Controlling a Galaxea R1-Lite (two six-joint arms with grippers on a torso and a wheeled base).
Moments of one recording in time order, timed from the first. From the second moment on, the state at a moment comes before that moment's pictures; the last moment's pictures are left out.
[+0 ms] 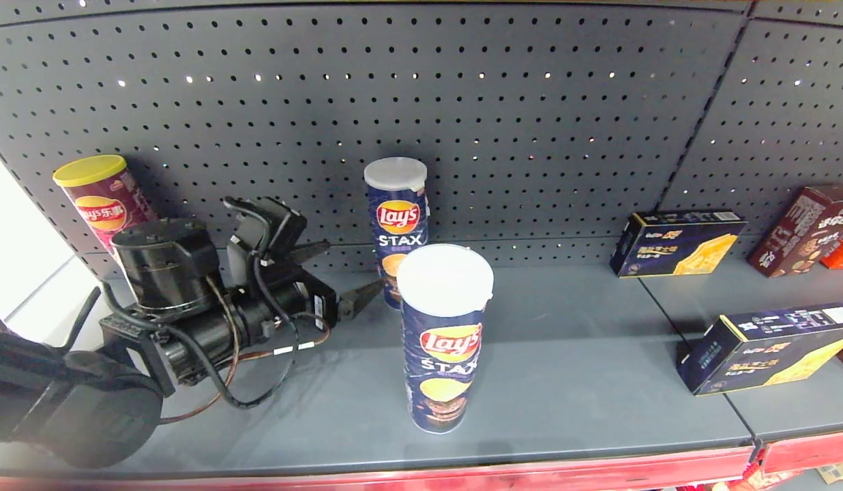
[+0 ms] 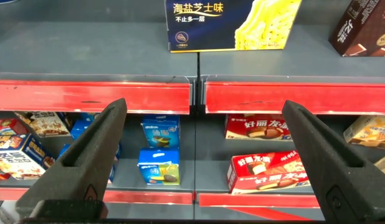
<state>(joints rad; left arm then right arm) -0.33 1.77 -0.66 -1.04 -0.25 0.14 0.00 0.00 0.00 0.00 0.07 -0.01</state>
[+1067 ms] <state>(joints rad) -0.33 1.87 -0.79 -0.97 0.09 0.16 0.00 0.00 0.00 0.00 0.06 -0.01</state>
